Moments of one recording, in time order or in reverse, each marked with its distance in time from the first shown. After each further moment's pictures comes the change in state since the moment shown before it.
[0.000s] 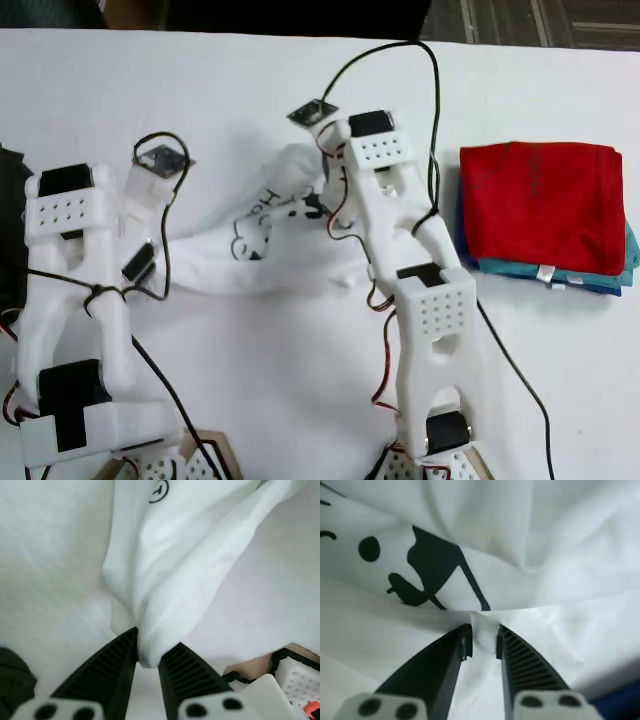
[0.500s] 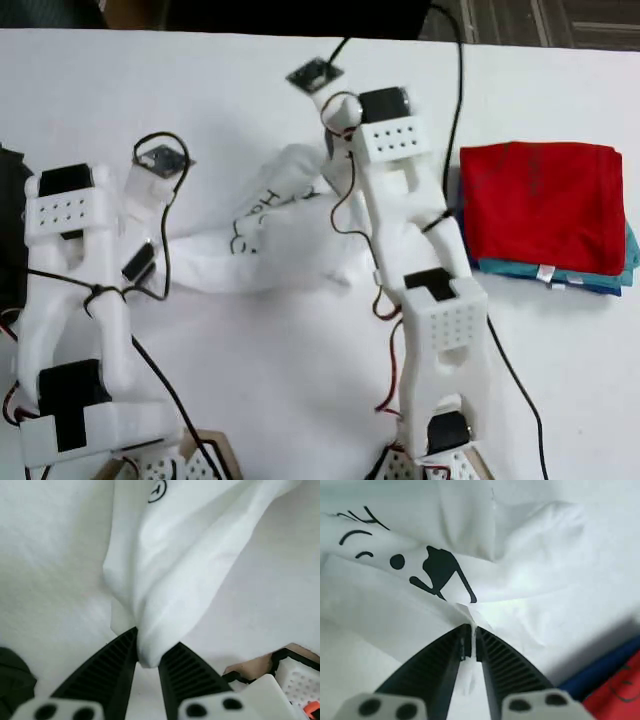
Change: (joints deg) left arm 0.0 0.0 -0.2 0.0 0.0; right arm 0.0 -9.9 -7.5 4.0 0.0
